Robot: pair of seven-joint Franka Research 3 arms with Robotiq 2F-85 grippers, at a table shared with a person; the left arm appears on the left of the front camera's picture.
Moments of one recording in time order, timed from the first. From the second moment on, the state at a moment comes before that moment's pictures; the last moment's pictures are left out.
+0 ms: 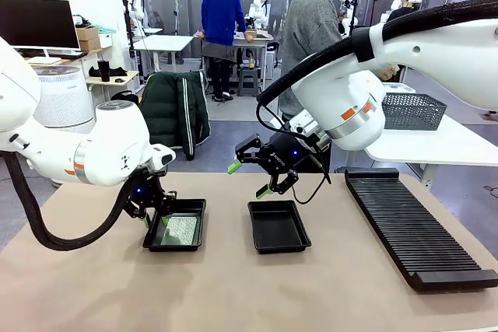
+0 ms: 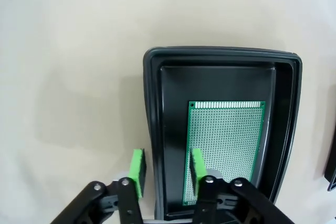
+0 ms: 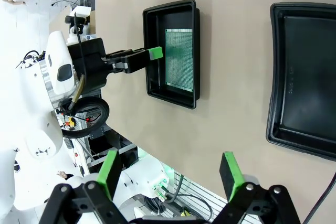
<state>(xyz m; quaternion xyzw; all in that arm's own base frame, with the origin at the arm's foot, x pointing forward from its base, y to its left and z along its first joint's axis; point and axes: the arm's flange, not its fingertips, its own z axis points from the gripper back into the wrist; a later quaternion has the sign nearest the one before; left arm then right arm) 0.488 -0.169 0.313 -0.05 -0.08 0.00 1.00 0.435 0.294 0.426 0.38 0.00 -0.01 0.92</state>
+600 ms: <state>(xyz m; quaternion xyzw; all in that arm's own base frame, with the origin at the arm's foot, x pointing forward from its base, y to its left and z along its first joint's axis) 0.488 -0.167 0.315 -0.04 -0.09 0.00 1.00 0.435 0.294 0.426 0.38 0.00 -0.01 0.92</state>
